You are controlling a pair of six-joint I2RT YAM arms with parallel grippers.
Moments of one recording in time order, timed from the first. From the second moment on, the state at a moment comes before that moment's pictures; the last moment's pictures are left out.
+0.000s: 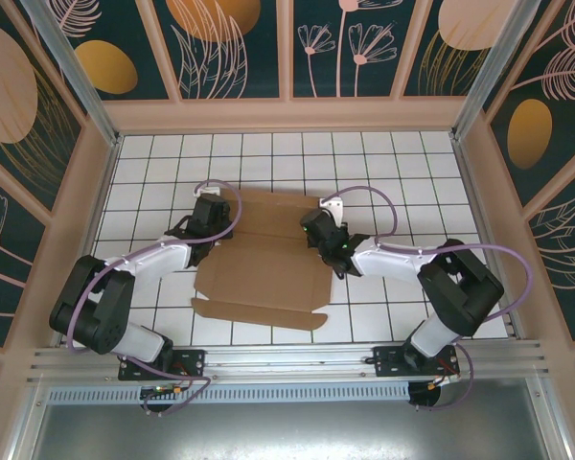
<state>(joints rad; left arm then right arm) -0.44 1.48 0.72 0.01 -0.30 -0.39 0.81 1.58 0.81 -0.05 0.56 0.60</state>
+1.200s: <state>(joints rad) -0.41 0.94 0.49 0.02 -0.23 -0.48 0.78 1.47 0.56 0.30 0.70 0.38</state>
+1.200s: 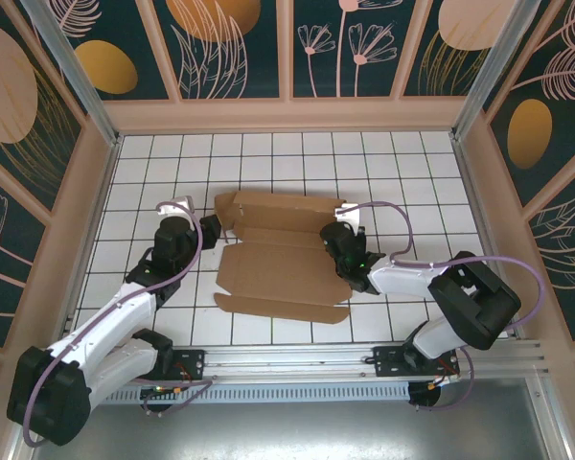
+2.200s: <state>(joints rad) -0.29 1.22 0.63 -0.06 0.18 -0.34 0.69 1.51 0.57 0.34 0.48 0.28</state>
